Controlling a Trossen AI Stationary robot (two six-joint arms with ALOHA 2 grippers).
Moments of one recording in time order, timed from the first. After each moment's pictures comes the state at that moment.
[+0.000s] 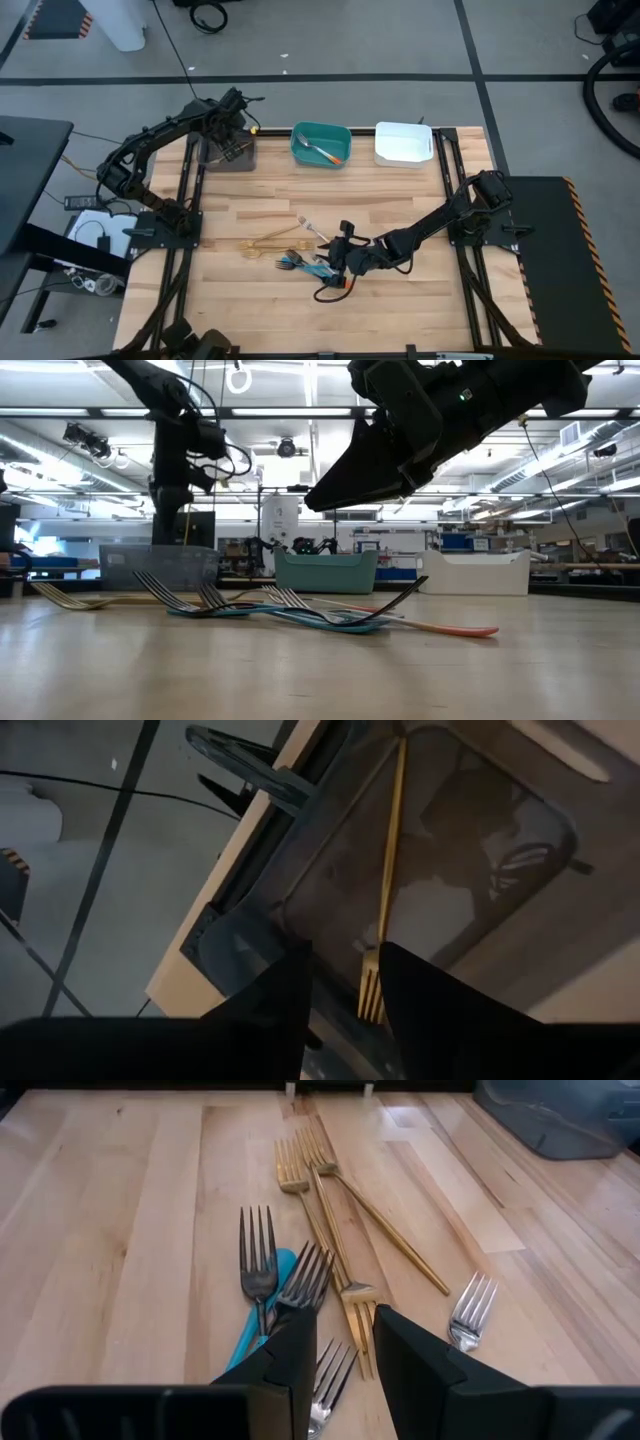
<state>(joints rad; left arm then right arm) 0.92 1.51 1.16 -0.98 -0.38 0.33 0.39 1.85 0.96 0.31 0.55 0.24</state>
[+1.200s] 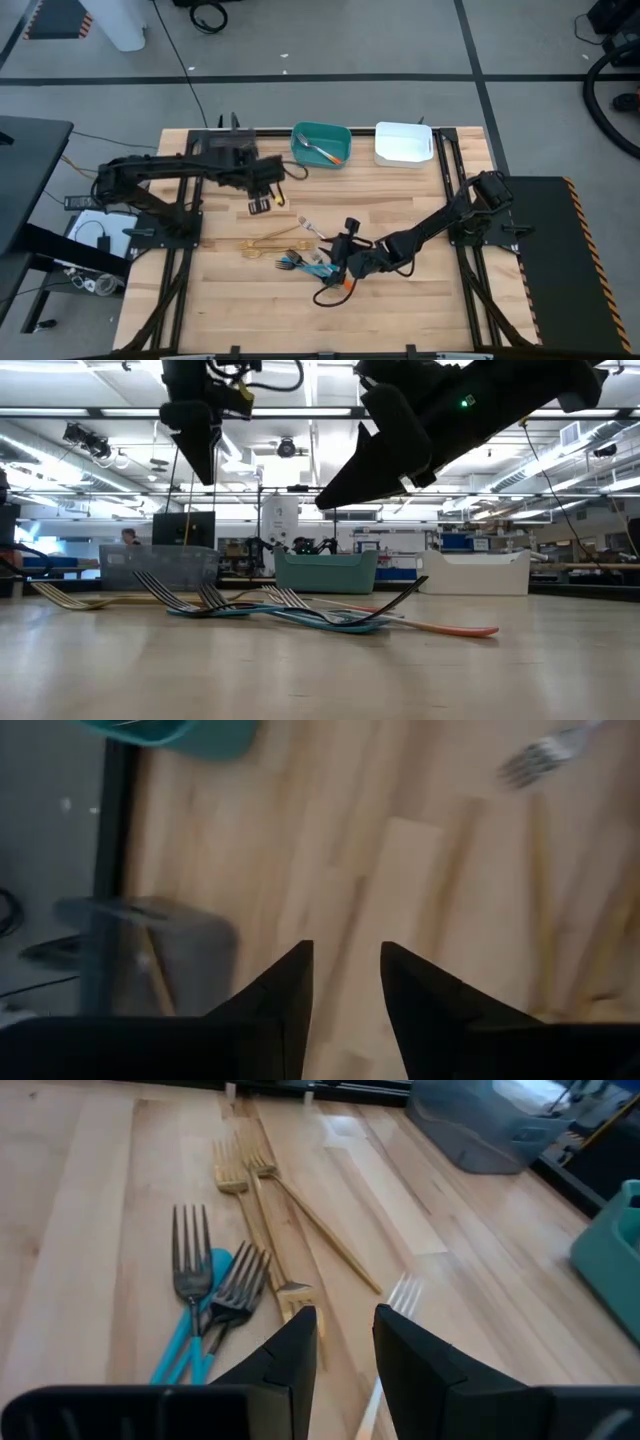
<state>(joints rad) 0.13 1.44 1.26 -1.13 -0.32 -0.04 0.41 1.84 0.96 0.28 0.73 0.21</state>
